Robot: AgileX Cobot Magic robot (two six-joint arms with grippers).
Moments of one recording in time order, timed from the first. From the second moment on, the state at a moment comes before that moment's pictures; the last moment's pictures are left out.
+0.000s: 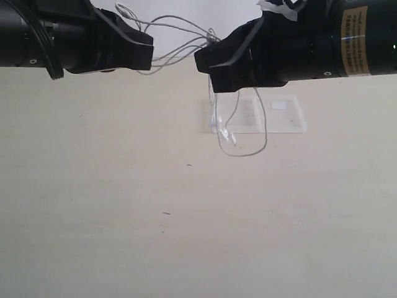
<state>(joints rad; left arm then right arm) -0.49 1.31 -0.93 -0.63 0.23 0.54 0.53 1.31 -0.85 -1.75 -0.44 1.79</state>
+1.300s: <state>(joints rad) -0.48 1.17 -0.93 -0.61 0.44 0.62 0.53 1.31 -0.85 -1.75 -0.37 1.82</state>
